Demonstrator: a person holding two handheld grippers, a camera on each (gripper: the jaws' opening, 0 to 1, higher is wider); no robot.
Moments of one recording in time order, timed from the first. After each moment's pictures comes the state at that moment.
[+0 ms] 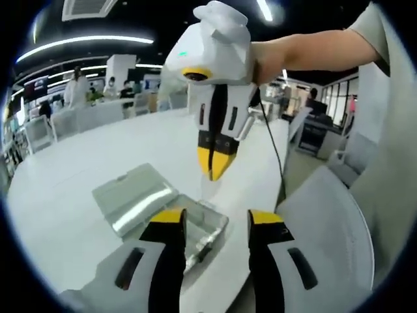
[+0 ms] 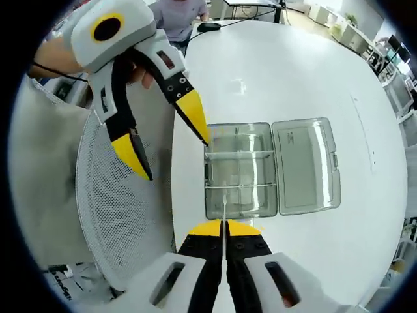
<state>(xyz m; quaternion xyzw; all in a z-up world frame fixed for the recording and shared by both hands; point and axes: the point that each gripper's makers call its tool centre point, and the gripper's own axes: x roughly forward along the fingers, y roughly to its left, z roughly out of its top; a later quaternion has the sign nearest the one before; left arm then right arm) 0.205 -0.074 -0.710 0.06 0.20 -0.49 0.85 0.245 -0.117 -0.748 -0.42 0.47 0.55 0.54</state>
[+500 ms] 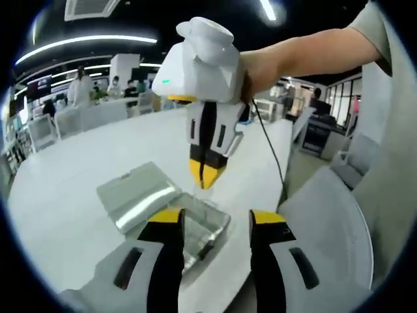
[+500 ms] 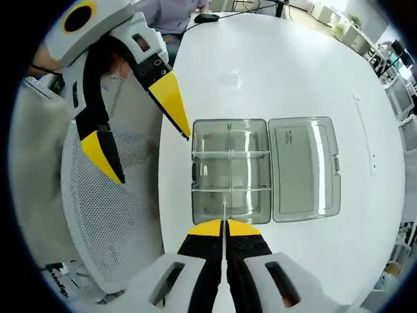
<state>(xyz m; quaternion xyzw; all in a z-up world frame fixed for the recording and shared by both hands) 0.208 -0.069 -0.712 0.05 0.20 -0.48 0.85 0.255 -0.114 -0.766 -0.45 0.47 0.54 0.54</state>
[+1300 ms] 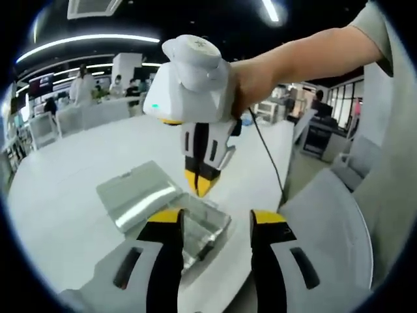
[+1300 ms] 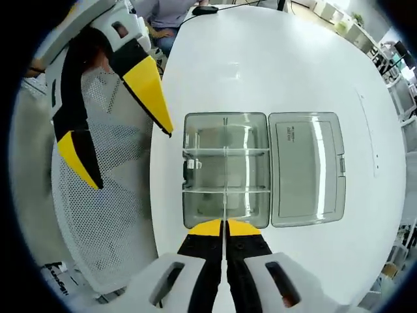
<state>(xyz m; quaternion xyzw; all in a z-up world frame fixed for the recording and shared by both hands) 0.212 -0.069 -0.711 0.05 0.20 -0.47 0.86 0.262 -0.112 -0.782 -0.46 0.48 0.53 0.53</state>
